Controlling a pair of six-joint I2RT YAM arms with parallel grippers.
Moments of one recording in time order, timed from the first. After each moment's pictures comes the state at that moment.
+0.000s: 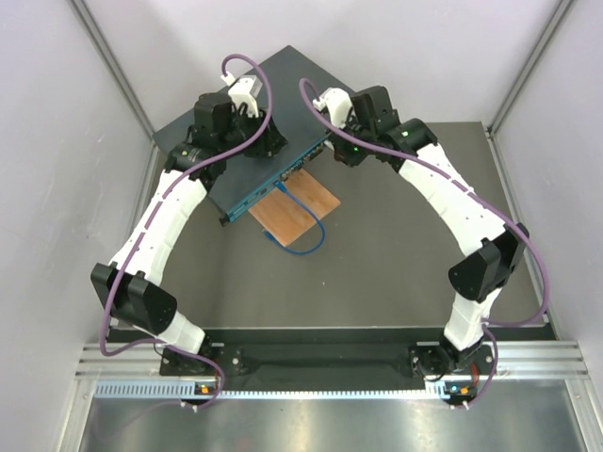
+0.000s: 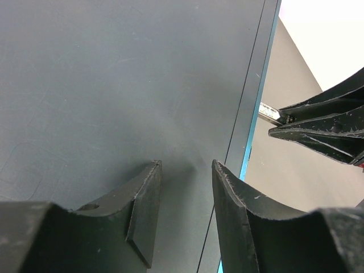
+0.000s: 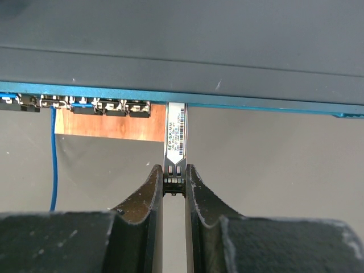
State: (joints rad) left arm -0.34 1.55 1.67 -0.49 0.30 -0.26; right arm 0.59 1.81 2.02 -0.86 -0.07 -0.28
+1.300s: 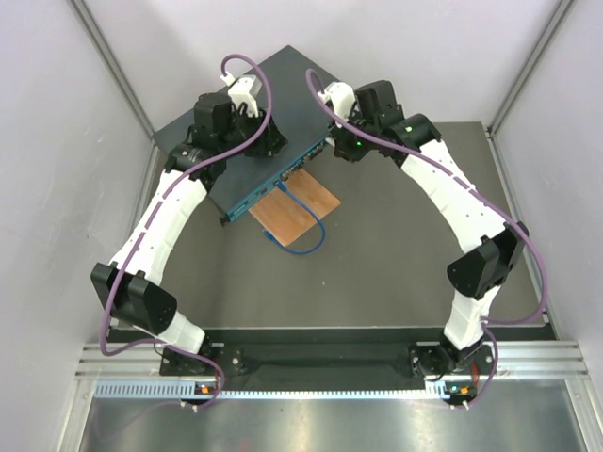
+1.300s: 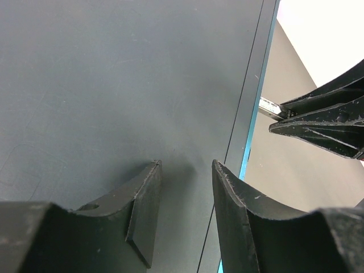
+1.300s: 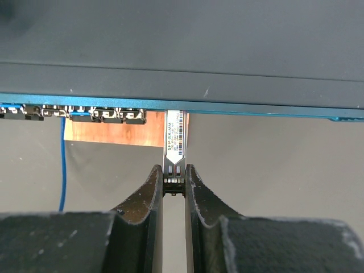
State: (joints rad) left arm -0.33 1.55 1.67 -0.47 0.30 -0.27; right arm 0.55 1.83 2.06 -0.87 -0.12 -0.26
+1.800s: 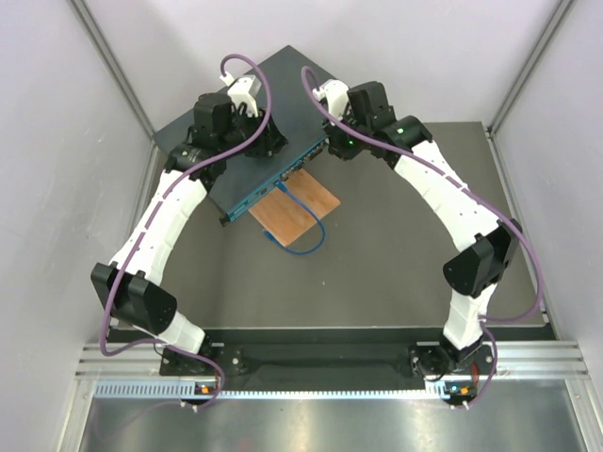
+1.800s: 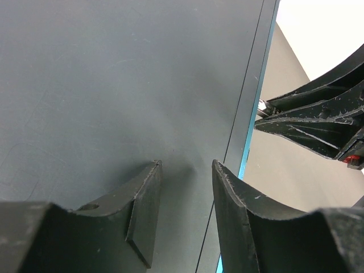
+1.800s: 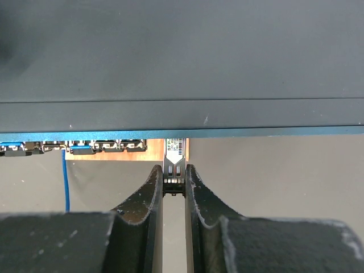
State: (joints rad) left arm -0.33 1.55 1.66 -0.47 0.30 -0.29; right arm 0.59 1.85 2.06 -0.81 -0.06 -0.19
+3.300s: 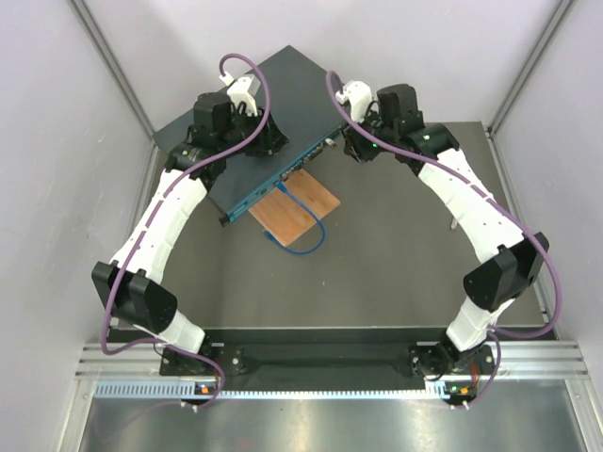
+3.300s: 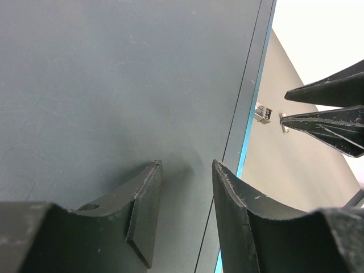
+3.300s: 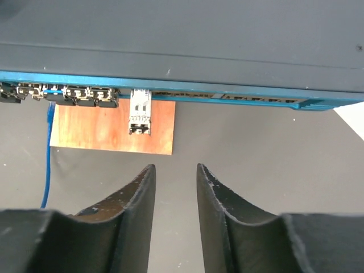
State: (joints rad) left arm -0.33 1.55 1.66 -0.46 0.33 -0.31; right arm 0.49 1.70 1.86 -0.70 -0.18 -0.29
